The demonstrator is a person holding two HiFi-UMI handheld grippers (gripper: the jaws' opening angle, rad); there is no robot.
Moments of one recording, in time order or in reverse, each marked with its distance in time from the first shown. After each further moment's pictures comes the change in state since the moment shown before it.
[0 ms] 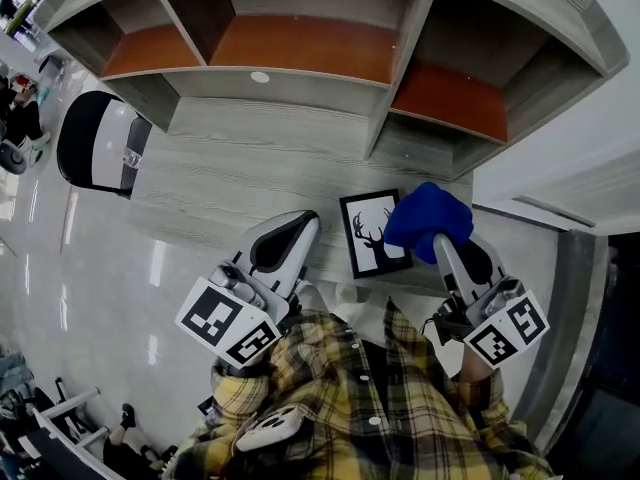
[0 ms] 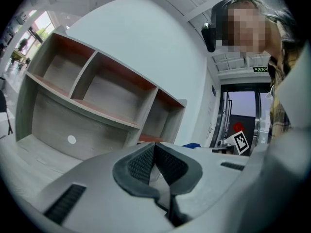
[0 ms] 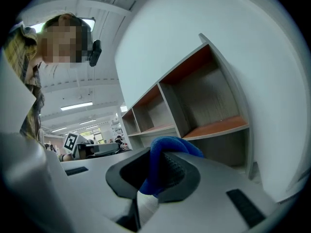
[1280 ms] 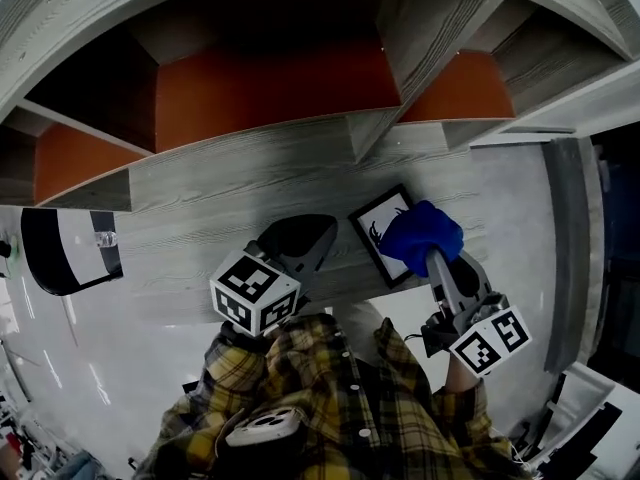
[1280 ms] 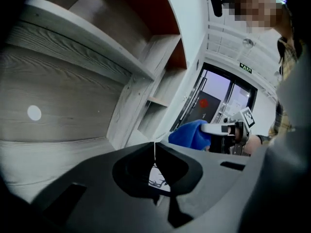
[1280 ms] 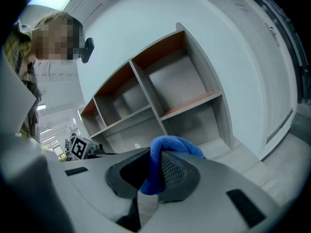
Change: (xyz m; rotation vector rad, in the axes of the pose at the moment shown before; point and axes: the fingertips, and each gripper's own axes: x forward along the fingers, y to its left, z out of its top) left arm 0.074 0.096 -0.083 -0.006 0.505 -0.428; right arm 0.051 0.001 -0.058 0.215 0.018 -0.492
